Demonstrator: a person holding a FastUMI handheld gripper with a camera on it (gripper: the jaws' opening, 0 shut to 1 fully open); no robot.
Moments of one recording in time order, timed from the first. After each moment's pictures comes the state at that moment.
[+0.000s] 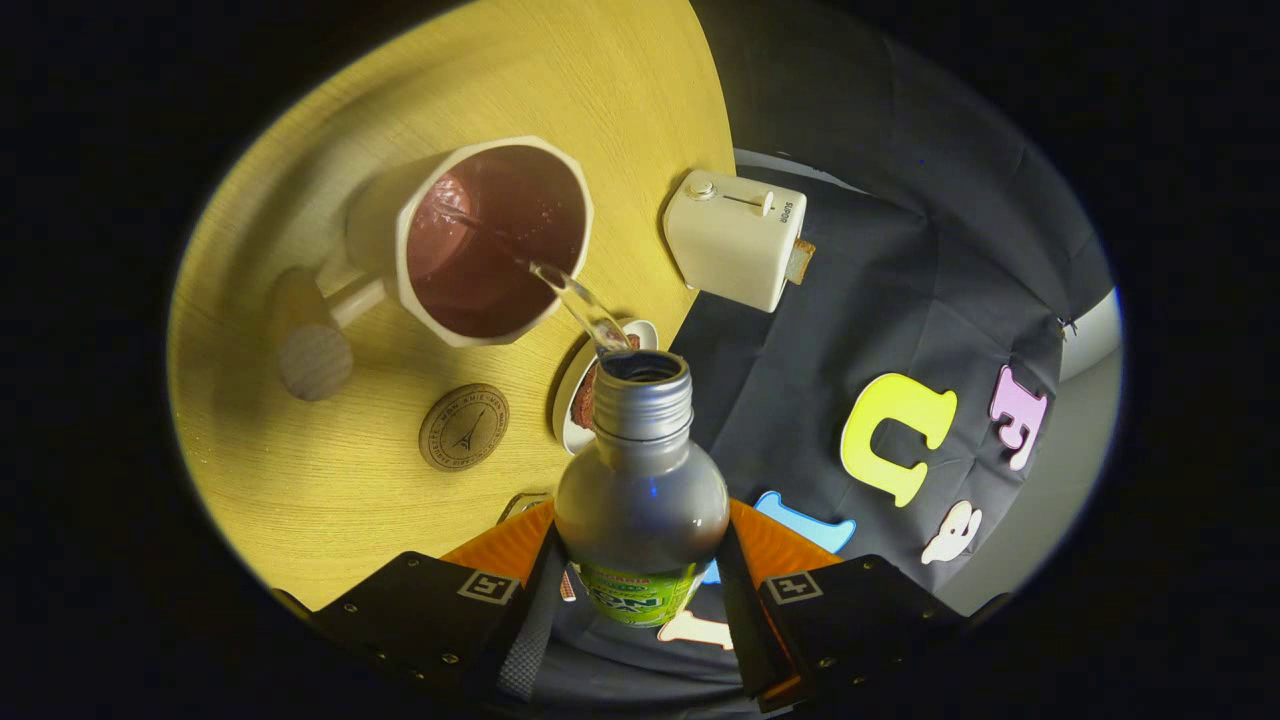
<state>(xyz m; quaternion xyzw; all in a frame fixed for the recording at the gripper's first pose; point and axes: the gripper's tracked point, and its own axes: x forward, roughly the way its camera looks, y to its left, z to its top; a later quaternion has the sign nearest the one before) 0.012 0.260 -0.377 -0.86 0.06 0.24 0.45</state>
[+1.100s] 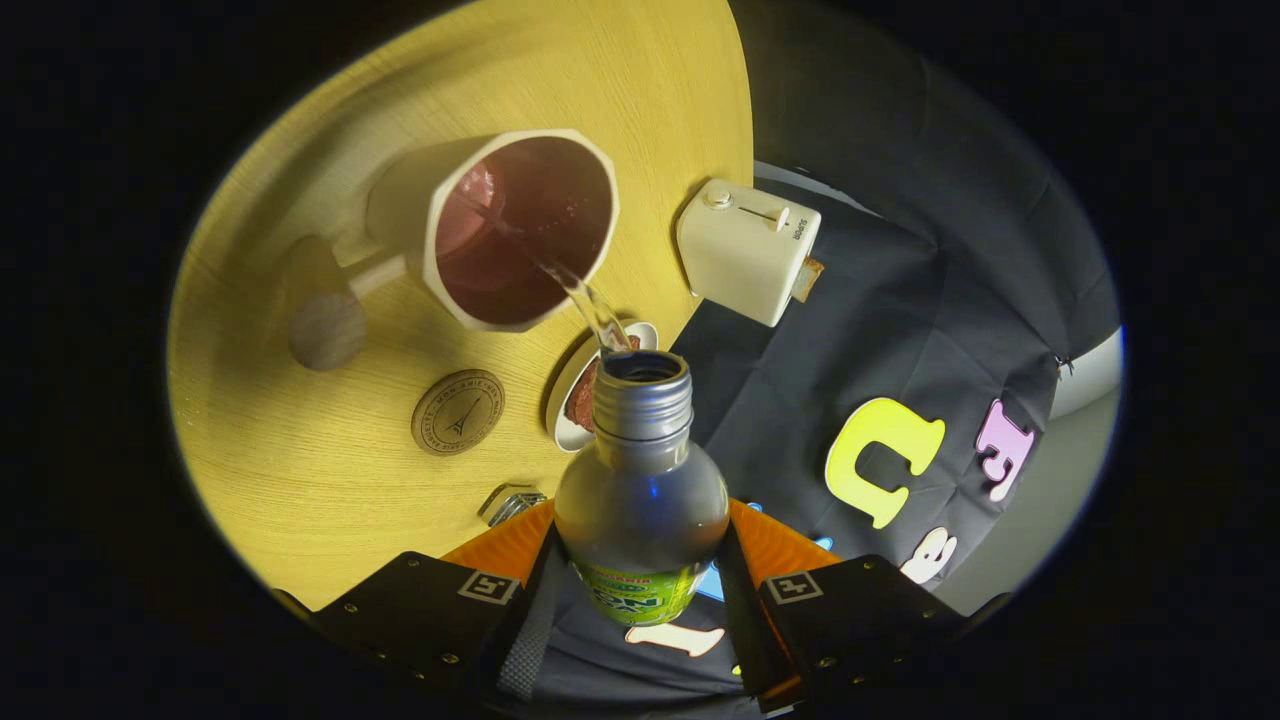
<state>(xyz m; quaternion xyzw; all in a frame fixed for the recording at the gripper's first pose) 0.007 0.264 -0.372 -0.88 0.03 0.25 0.40</state>
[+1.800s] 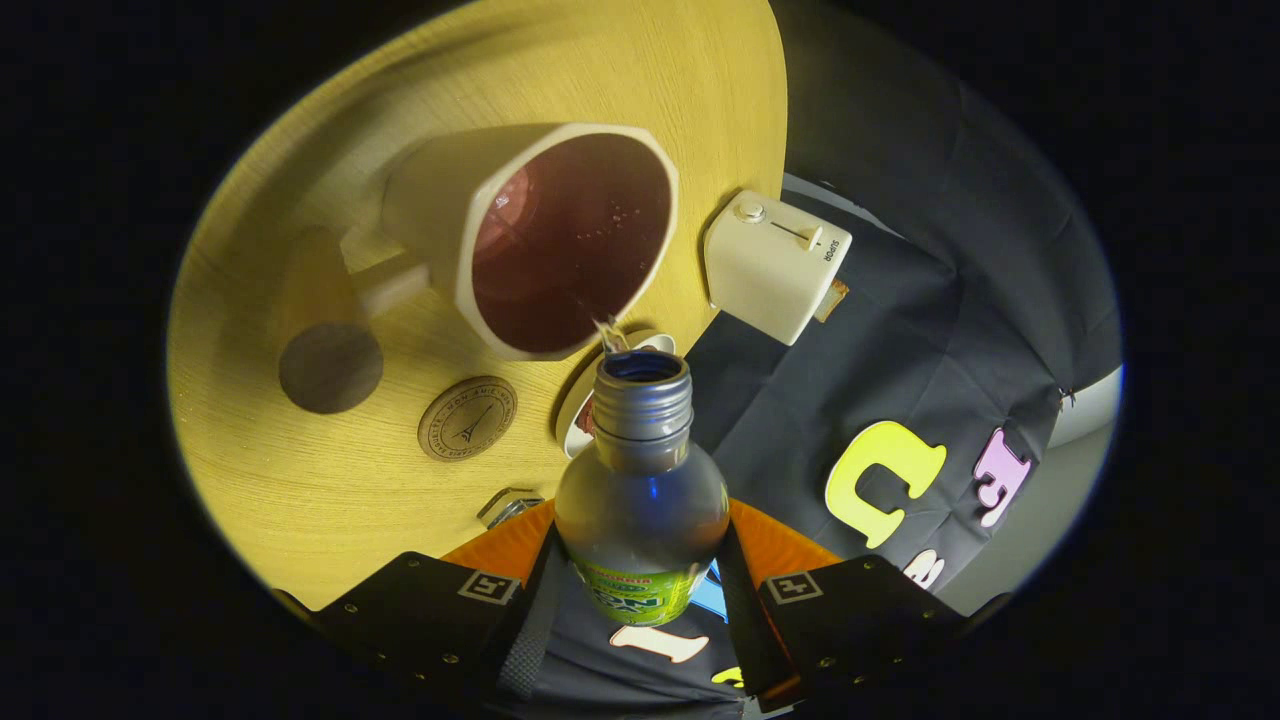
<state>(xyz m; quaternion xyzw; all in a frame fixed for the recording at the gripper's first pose) 0.010 0.269 -0.391 -0.89 0.02 0.25 0.37</state>
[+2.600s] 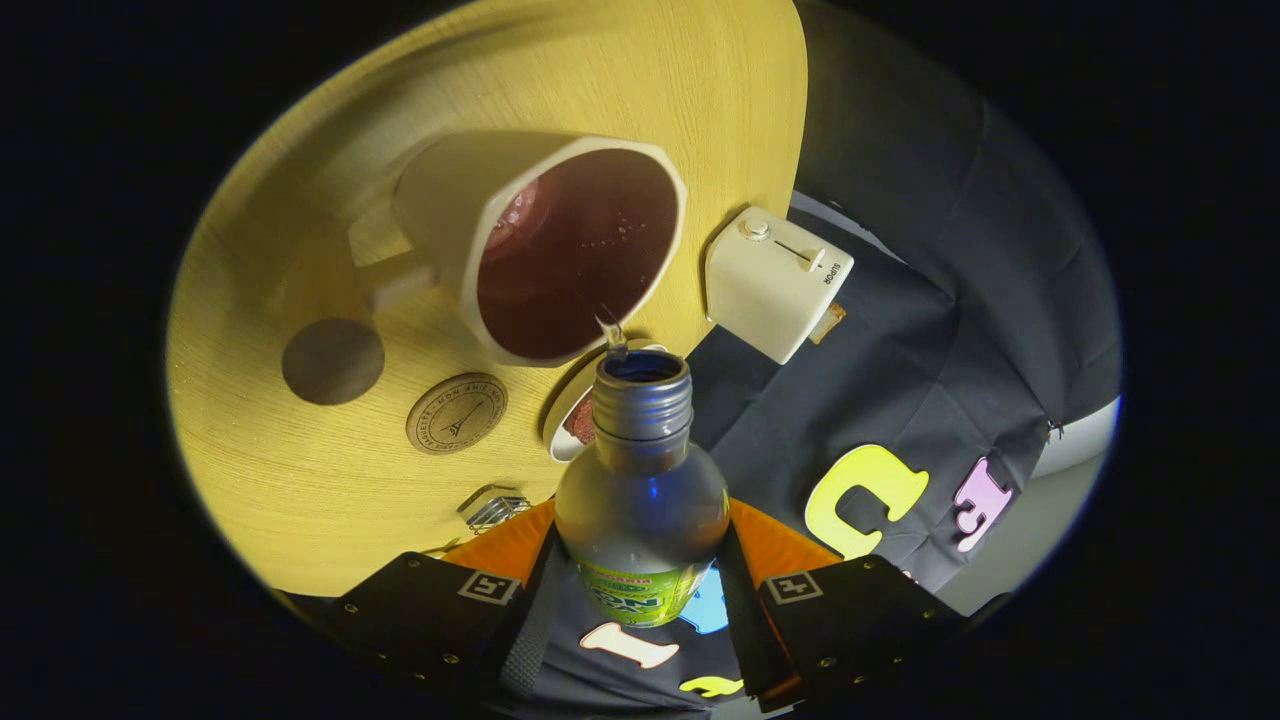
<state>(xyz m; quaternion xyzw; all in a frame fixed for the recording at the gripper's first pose) 0.008 0.280 -0.386 -0.91 0.00 0.26 0.34</state>
